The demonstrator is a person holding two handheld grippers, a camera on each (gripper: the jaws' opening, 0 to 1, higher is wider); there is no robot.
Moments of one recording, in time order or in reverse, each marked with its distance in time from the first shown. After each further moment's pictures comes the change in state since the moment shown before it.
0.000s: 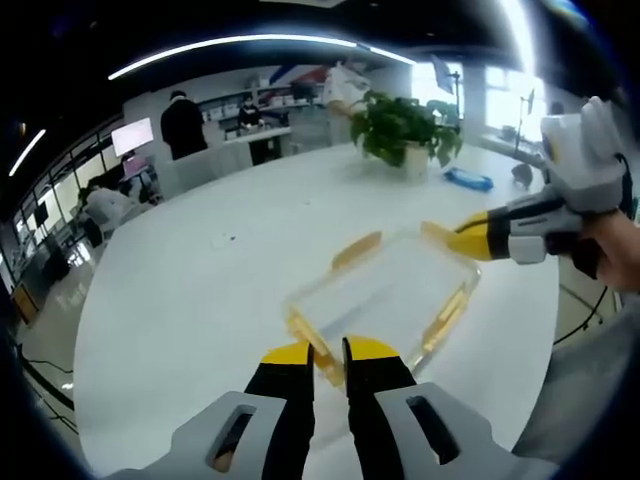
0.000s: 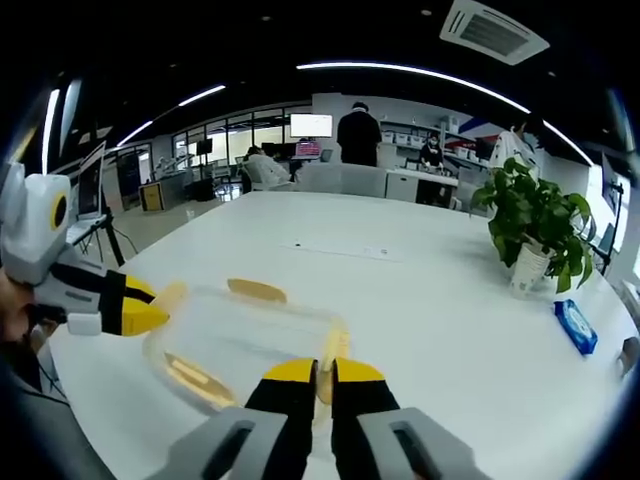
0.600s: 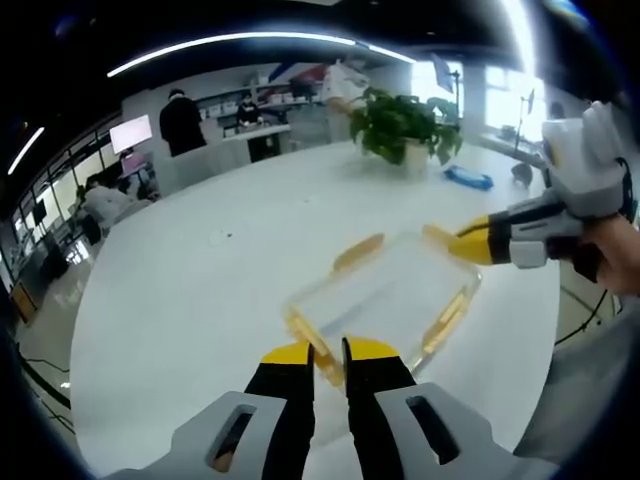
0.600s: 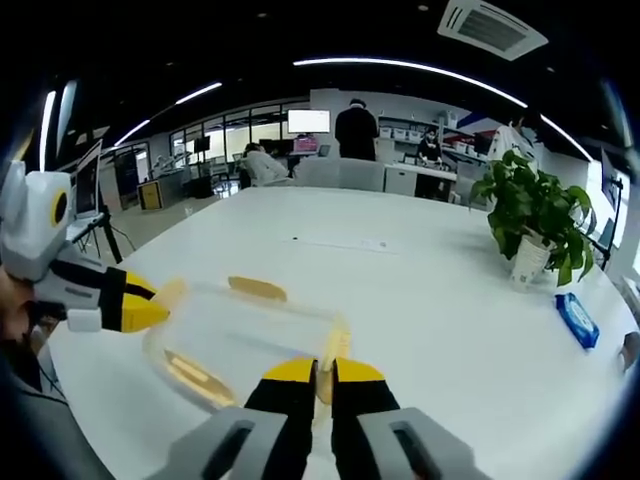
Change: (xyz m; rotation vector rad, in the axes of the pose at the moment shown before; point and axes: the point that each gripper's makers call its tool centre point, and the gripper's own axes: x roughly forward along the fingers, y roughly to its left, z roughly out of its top) left arm 0.007 -0.001 -0.003 -0.005 0.011 -0.007; right arm 0.005 -0.003 -0.010 0.012 0.022 -0.002
